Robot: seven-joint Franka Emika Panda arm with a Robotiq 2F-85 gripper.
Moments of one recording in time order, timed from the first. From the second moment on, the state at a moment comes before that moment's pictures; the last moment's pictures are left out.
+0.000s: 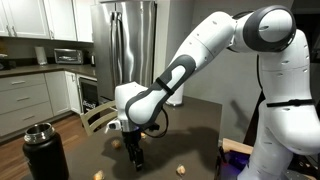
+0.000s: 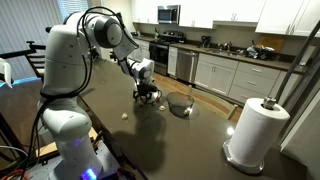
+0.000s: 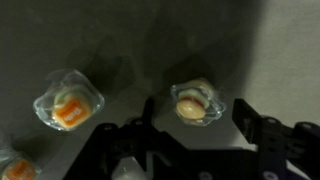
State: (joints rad) arm 0.13 0.34 0.22 -2.16 0.07 2.33 -0.71
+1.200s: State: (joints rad) arm 0.14 0.36 0.20 -2.04 -0.05 2.06 -0.54
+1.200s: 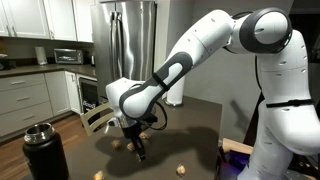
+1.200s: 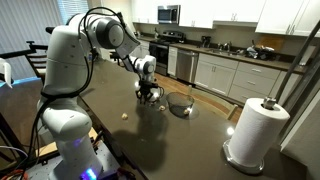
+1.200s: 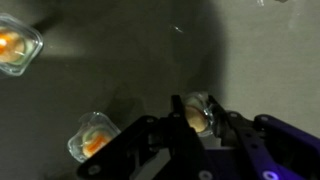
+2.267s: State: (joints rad) arm 0.12 0.15 0.11 -1.78 -0.09 1.68 -0.31
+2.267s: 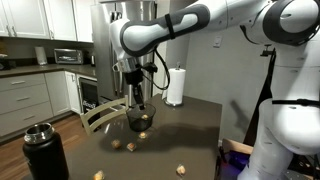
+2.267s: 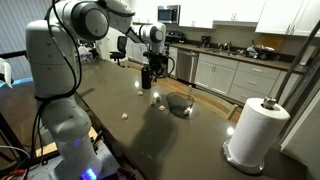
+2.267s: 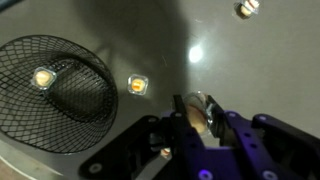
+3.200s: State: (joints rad) arm 0.05 0.28 0.01 -1.64 -0.08 1.68 -0.05
